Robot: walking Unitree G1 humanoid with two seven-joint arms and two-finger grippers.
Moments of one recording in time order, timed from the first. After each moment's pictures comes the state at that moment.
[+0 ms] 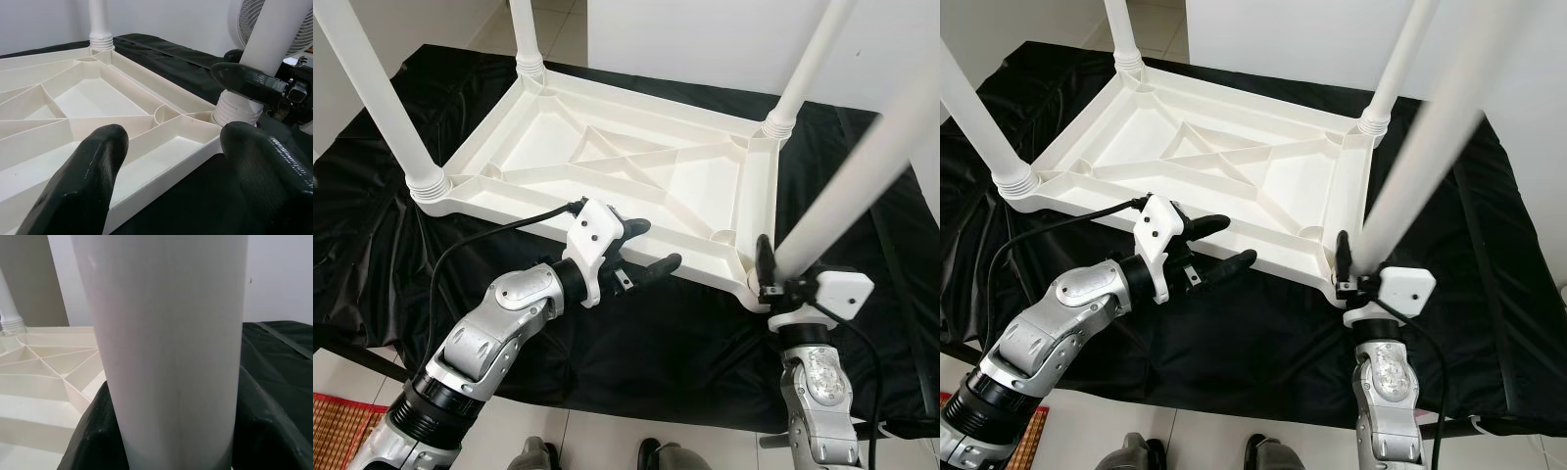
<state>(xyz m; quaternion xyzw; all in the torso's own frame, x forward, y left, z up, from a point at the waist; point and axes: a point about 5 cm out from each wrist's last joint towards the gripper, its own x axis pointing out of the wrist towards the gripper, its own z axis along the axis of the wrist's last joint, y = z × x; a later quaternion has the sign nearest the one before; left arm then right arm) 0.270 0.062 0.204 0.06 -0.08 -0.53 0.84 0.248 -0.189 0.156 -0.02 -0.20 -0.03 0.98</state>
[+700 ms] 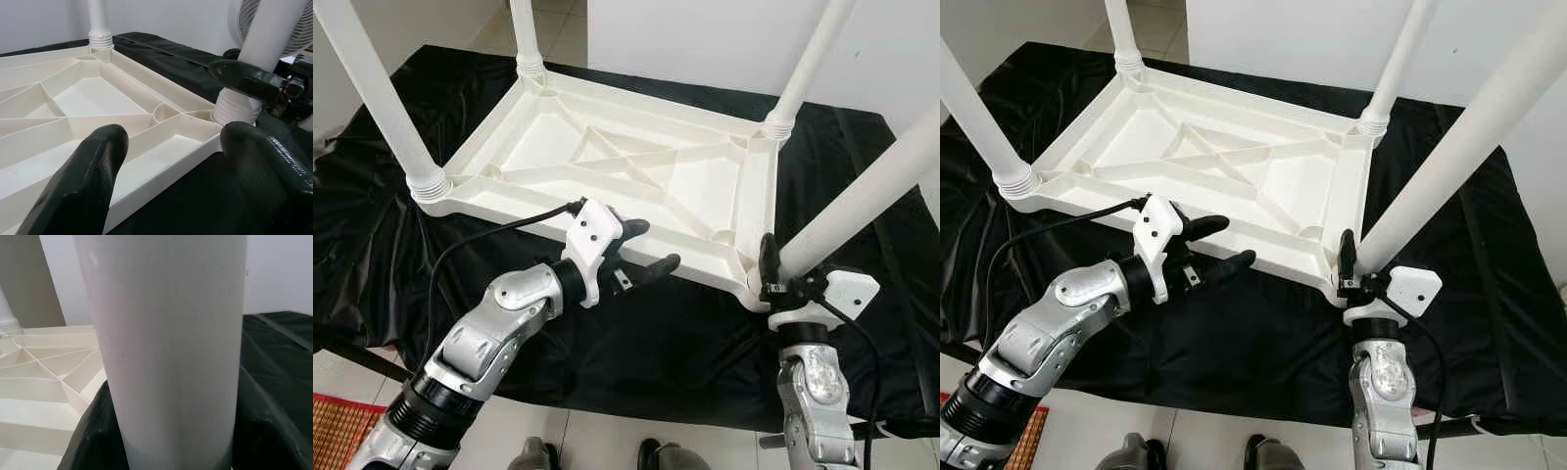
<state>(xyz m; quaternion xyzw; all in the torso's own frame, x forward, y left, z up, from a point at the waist) 0.271 0.064 0.204 0.06 -0.08 -0.53 0.84 0.255 -0.189 0.156 0.00 -0.17 -0.04 0.99</state>
